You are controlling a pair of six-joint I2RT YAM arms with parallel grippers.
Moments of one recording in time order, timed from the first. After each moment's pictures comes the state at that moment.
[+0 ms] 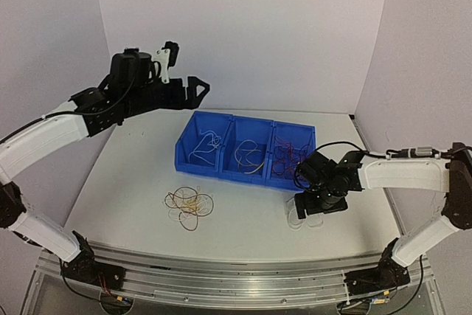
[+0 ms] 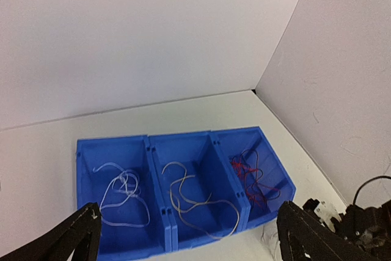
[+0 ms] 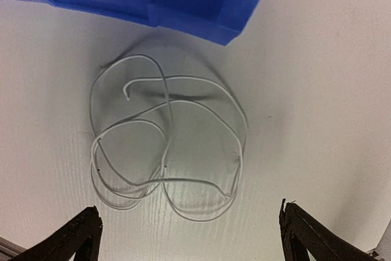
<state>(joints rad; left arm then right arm) -0.77 1.39 1.40 -0.26 -0.14 -0.32 0.82 1.46 0.88 -0.77 0.25 0.66</state>
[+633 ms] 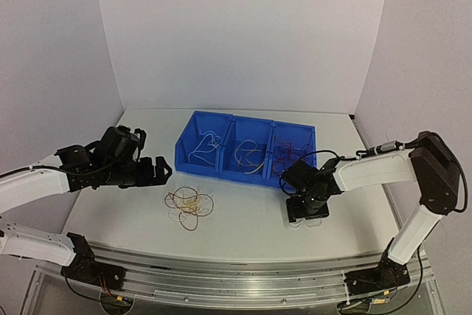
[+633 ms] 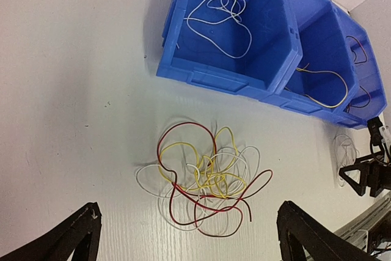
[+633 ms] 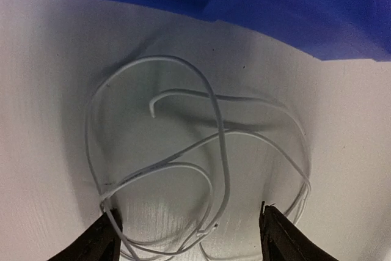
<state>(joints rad) -0.78 1.05 0.80 -0.54 -0.21 -0.71 0.82 1.69 0.91 -0.61 0.20 0.70</state>
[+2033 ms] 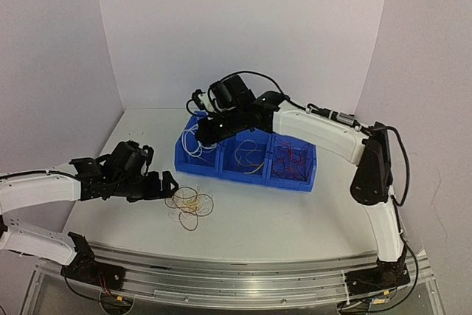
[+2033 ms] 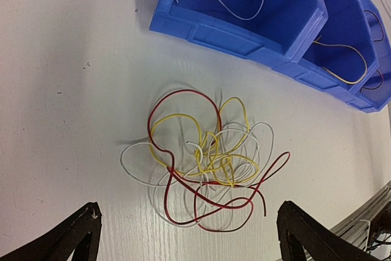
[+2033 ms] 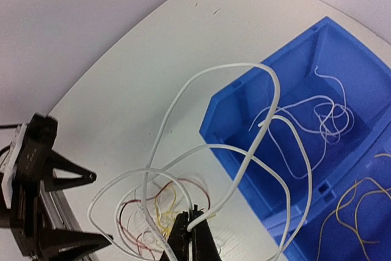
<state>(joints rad) -0.78 1.11 0.67 -0.40 -0.12 -0.76 0.93 2.22 2.17 -0.63 -0.10 0.27</state>
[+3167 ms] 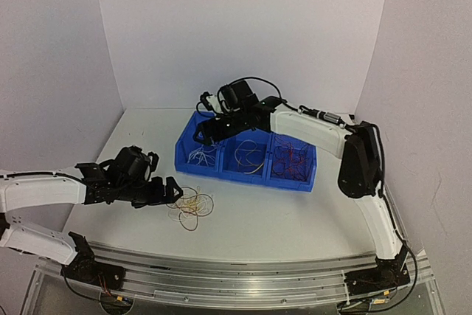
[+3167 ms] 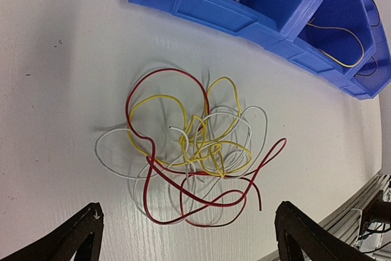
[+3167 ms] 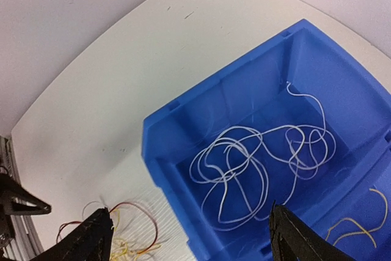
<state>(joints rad) -0.78 1.15 0.61 -0.31 -0.04 -0.78 0.83 2.37 2.24 -0.54 -0.18 0.16</state>
